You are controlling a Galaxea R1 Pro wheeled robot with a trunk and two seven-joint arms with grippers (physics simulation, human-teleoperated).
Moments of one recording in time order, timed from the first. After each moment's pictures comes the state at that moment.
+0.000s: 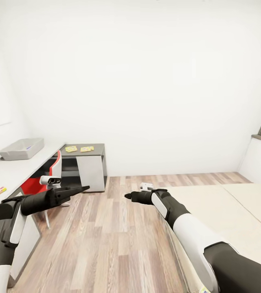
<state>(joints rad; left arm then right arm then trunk) -0.53 0.19 0.25 -1.41 0.26 1.01 -1.55 -0.95 0.17 0.20 -0.44 -0.36 0.52 0.21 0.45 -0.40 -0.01</state>
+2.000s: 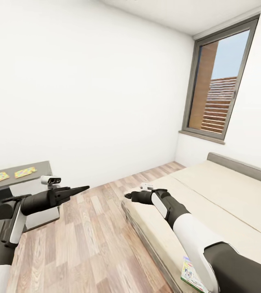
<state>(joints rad) -0.53 0.19 0.26 -1.41 0.26 1.01 -1.55 -0.95 0.17 0.20 -0.44 -0.36 0.52 0.21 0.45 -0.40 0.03</state>
